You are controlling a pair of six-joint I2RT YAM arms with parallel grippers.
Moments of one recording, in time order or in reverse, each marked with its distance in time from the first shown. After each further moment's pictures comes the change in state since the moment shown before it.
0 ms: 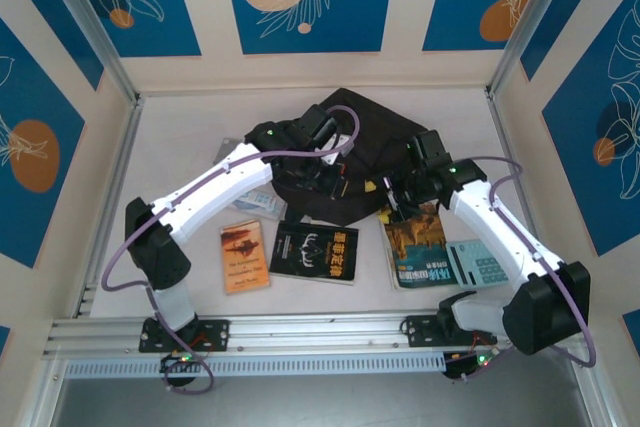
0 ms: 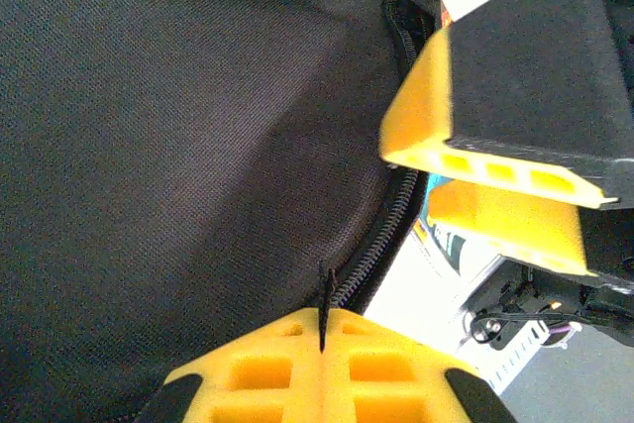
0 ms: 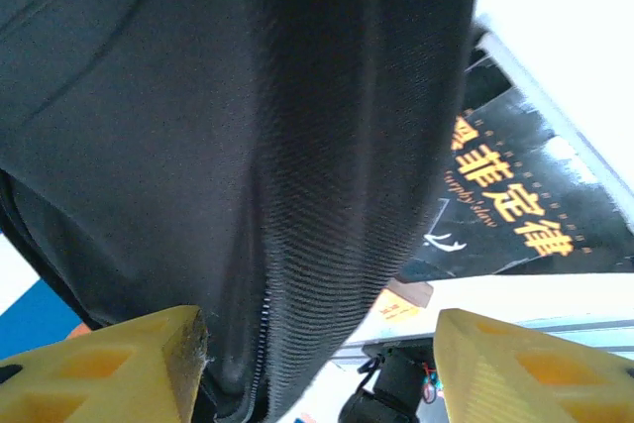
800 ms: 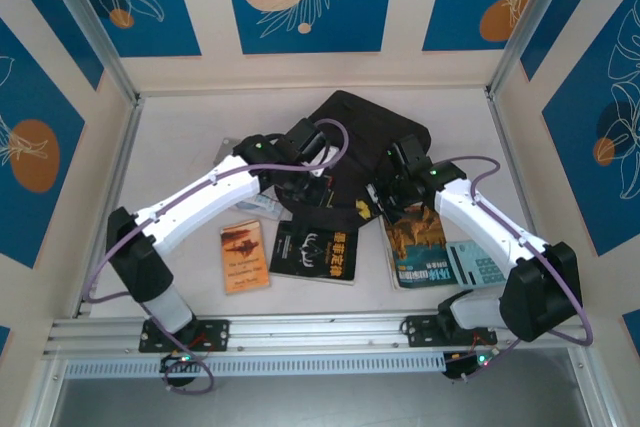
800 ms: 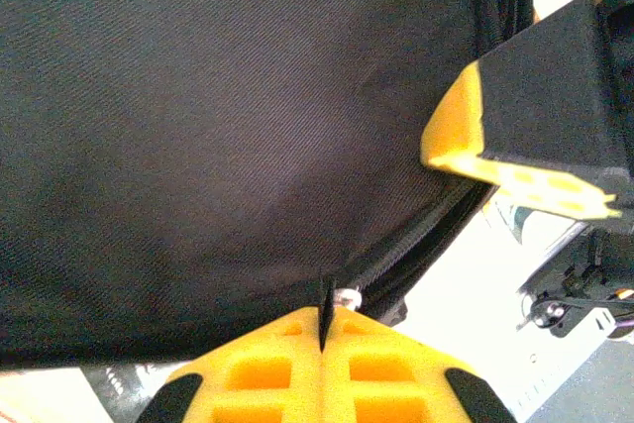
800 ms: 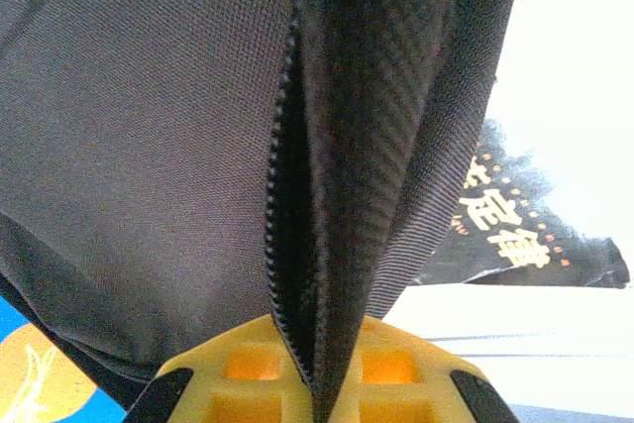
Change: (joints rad) left arm 0.008 -0.141 -0.203 0.023 -0.096 0.016; right arm 0.056 0.053 -0.050 0.034 0.020 -0.032
